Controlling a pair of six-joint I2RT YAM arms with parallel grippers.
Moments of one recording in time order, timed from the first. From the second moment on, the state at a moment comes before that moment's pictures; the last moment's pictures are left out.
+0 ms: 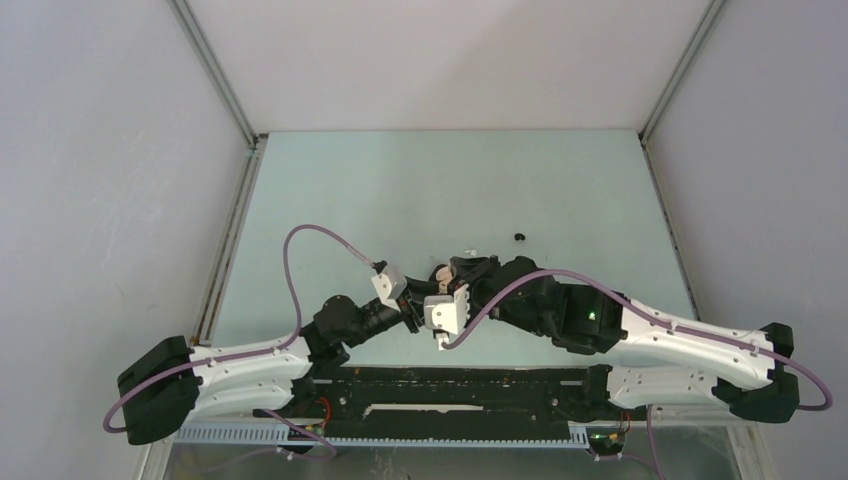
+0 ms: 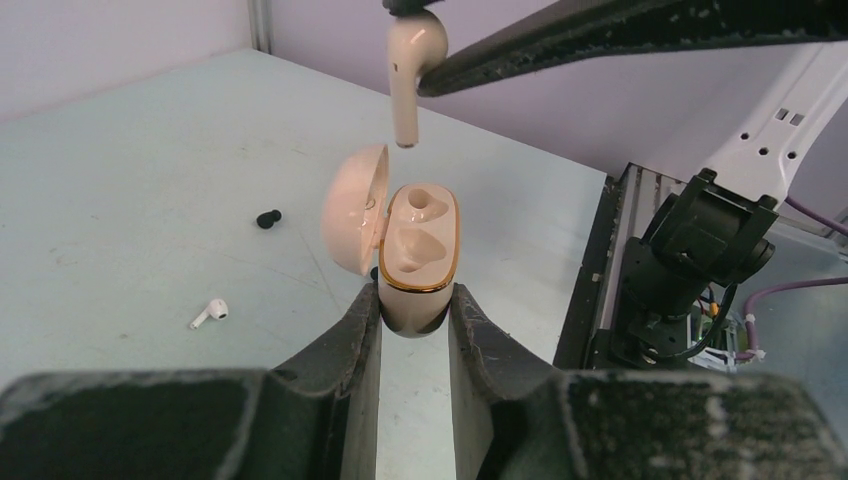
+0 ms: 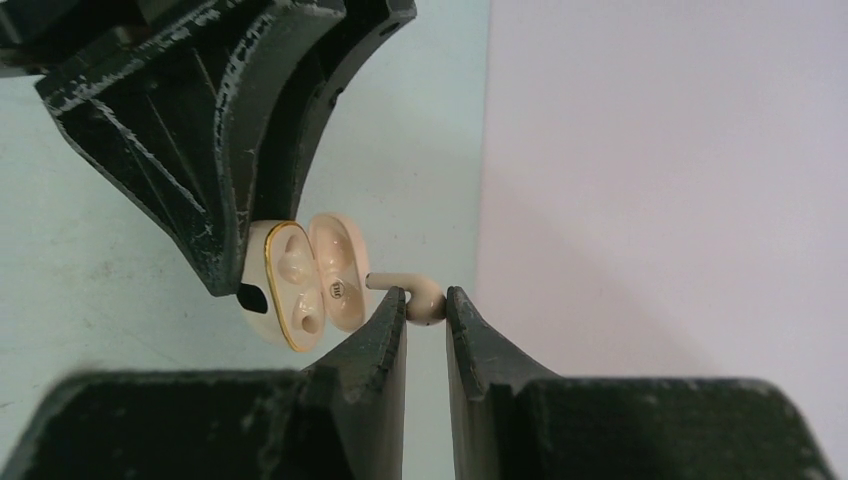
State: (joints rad) left arm -1.04 0.96 0.25 0.87 0.06 -0.17; right arm 1.28 1.03 1.04 -0.40 0.29 -1.01
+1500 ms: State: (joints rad) left arm -1.04 0.96 0.25 0.91 0.08 -0.28; right arm 1.34 1.02 0.93 -0.30 0.29 -1.07
